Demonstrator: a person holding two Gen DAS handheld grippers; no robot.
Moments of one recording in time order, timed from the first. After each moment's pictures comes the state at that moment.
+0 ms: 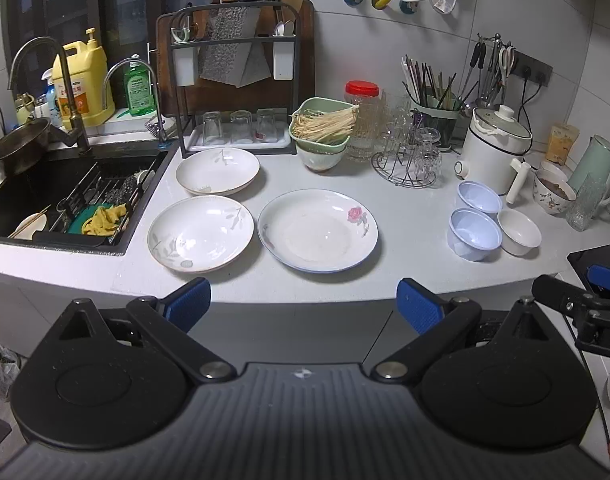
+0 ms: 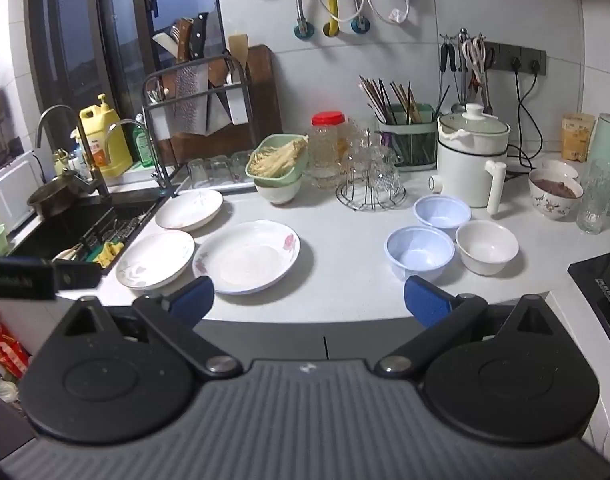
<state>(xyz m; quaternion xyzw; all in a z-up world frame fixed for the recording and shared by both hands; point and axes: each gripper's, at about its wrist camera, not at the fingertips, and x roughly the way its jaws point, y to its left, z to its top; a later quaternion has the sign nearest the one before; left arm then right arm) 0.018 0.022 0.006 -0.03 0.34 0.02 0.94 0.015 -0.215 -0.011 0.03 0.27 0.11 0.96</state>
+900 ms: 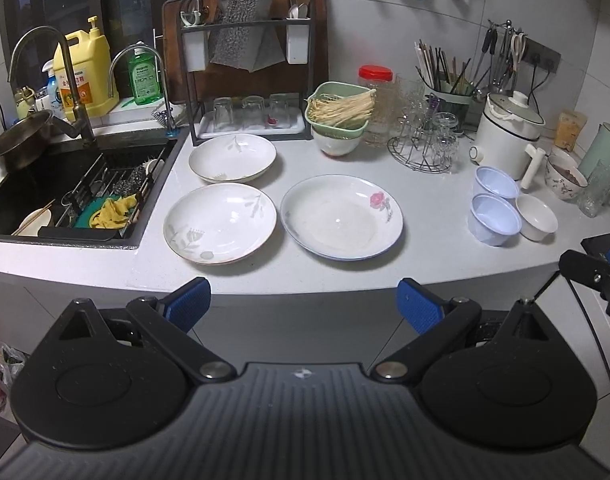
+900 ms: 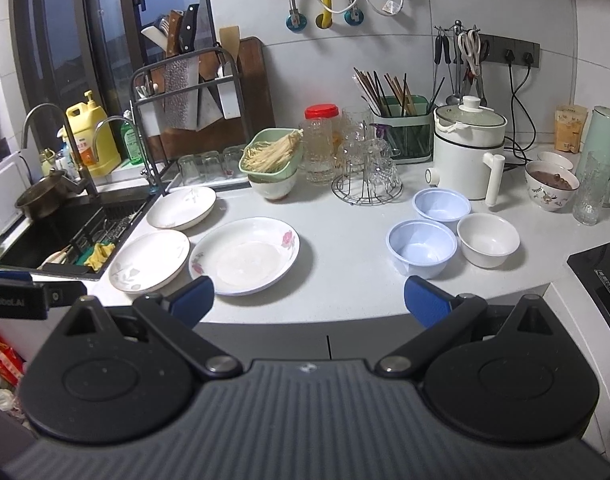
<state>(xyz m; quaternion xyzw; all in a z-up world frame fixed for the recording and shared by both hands) 0.020 0.057 -0.016 -0.02 0.36 0.03 0.93 0.025 -0.196 -0.008 0.04 0.28 0.09 0.96</state>
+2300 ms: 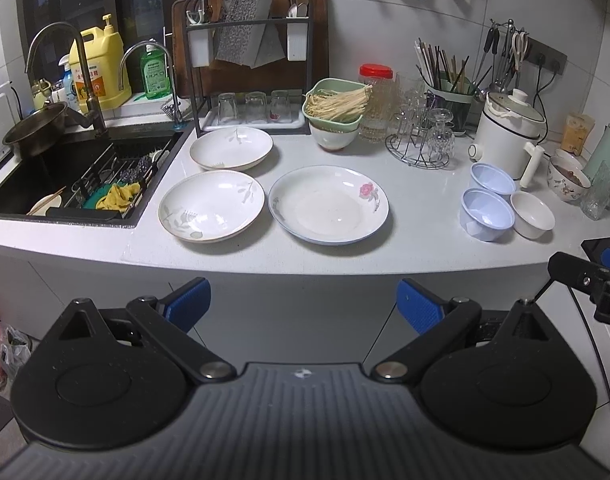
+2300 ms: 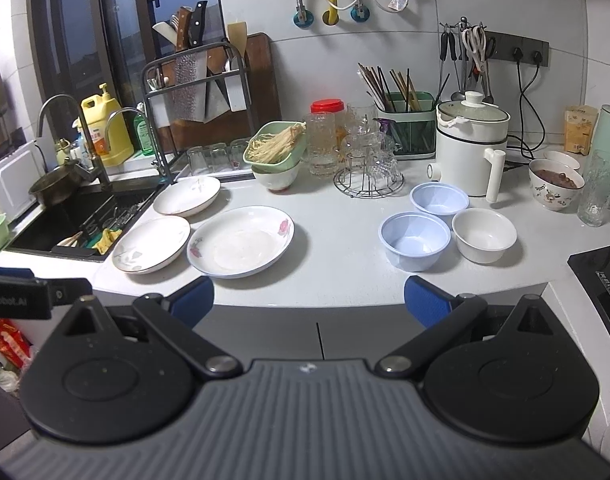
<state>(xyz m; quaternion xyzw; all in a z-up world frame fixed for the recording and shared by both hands) -0.008 0.007 -0.024 -0.03 0.35 0.06 0.93 0.014 -0.234 -0.023 0.03 0.28 0.12 0.95</state>
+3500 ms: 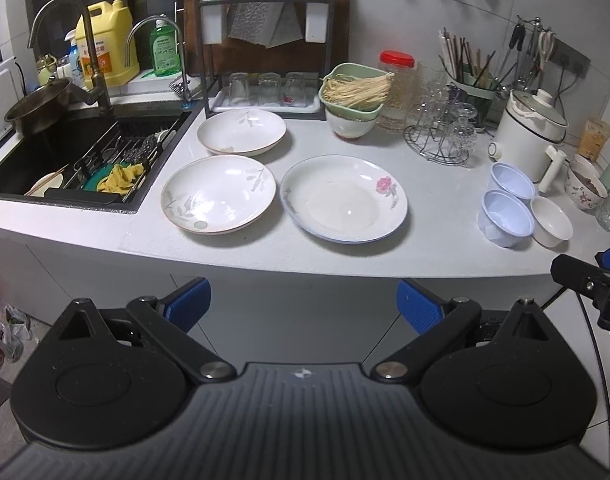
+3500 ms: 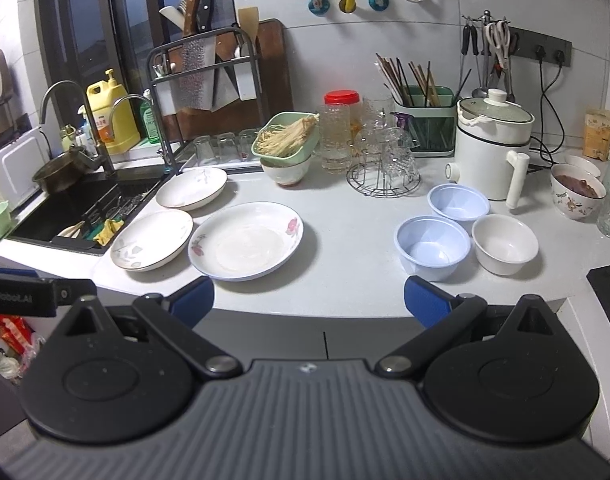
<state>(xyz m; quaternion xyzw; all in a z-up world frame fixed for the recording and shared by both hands) 0.034 0.031 -0.034 -0.05 0.38 0.07 0.92 0.049 -0.219 -0.029 0.02 0.29 0.14 0.95</state>
